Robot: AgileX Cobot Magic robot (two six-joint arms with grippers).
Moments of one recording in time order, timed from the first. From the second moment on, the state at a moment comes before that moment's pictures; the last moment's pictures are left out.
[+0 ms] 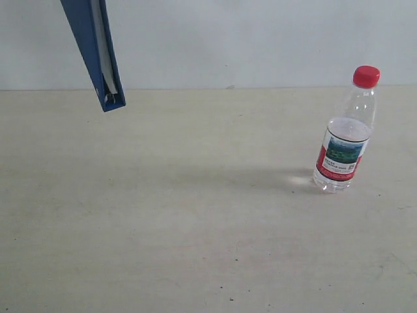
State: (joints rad) left arm -0.07 0.00 0.00 -0.11 0.29 0.06; right arm -0.14 0.00 0.00 0.23 0.38 -0.25
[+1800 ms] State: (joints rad) left arm 0.02 0.00 0.00 -0.21 0.34 0.15; right arm -0.12 0.00 0.00 0.08 0.33 -0.08
